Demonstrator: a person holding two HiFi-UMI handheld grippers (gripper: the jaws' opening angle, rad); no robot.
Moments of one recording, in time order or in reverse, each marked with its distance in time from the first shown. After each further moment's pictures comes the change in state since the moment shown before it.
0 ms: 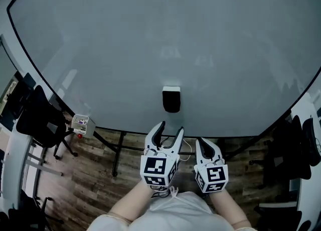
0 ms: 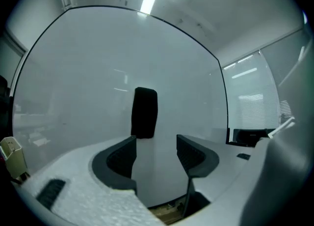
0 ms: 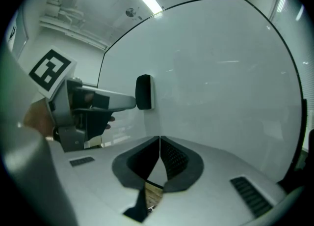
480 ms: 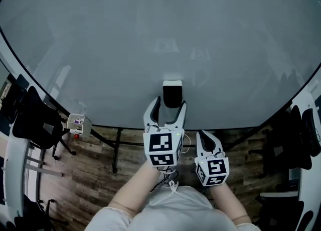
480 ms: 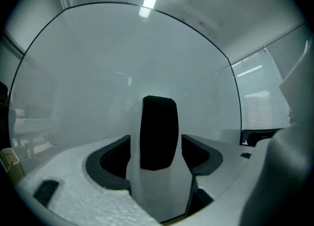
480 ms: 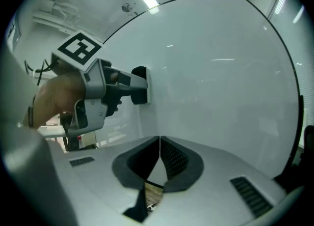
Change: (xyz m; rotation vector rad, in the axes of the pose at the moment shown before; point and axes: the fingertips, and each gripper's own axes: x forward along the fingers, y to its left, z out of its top) left arm 0.047 0.033 0.038 0.014 -0.019 0.061; right arm 0.018 0.002 -0.011 0.023 0.033 -0.058
